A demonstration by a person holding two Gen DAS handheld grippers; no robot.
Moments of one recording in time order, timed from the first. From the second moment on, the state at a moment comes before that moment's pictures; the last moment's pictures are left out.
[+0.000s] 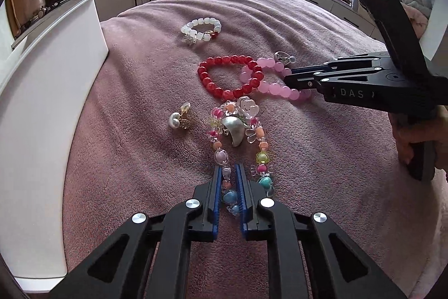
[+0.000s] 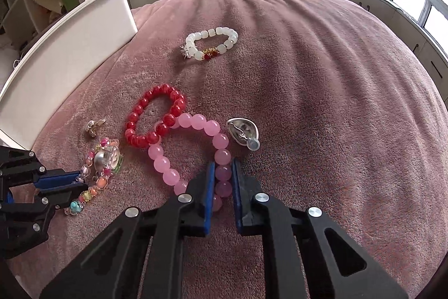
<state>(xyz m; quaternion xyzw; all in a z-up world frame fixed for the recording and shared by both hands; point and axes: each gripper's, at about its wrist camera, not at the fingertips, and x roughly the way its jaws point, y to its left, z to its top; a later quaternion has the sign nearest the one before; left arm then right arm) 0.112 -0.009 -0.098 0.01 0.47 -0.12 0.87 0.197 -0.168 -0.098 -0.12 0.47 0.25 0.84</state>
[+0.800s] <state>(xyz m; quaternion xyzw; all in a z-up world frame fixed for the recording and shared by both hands) 0.122 0.011 0.045 0.00 0.45 -0.08 0.89 0.174 -0.197 0.033 0.03 0.39 0.32 0.86</state>
